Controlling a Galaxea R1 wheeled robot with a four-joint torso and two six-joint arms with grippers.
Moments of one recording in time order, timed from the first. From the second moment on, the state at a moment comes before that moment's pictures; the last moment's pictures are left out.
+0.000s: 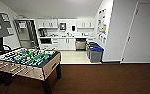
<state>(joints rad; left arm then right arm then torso) 1.45 2.97 -2.62 0.33 -0.07 -0.32 -1.52 3.02 -2.77 -0.53 0.06 0.60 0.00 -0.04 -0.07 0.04</state>
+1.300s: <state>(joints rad) 1.44 2.98 -2.62 0.33 -0.07 -0.32 -1.52 3.02 -2.77 -0.53 0.06 0.59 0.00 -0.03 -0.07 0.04</state>
